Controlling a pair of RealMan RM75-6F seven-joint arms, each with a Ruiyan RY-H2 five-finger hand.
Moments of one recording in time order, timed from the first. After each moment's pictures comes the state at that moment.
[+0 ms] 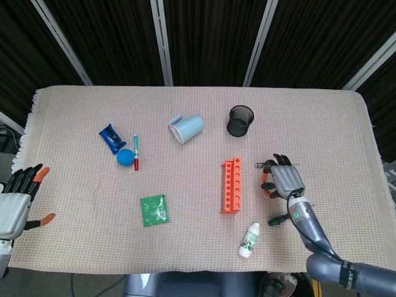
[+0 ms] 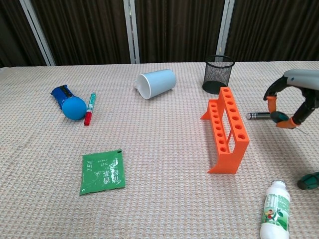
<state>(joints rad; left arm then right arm) -0.14 -1.05 -0.03 -1.74 1.50 1.42 0.11 0.61 -1.32 0.20 -1.70 -0.85 0.98 -0.38</state>
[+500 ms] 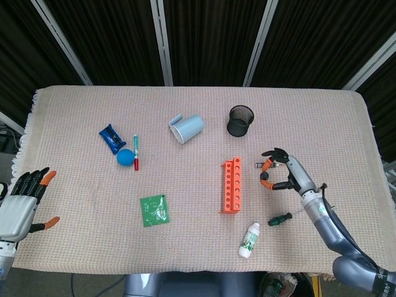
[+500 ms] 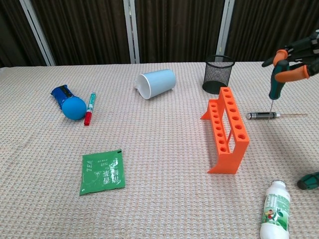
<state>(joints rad) -0.14 -1.05 -0.01 -1.76 1.52 1.40 0.13 0.47 -1.12 0.39 -1.81 -1.04 0.75 0.51</state>
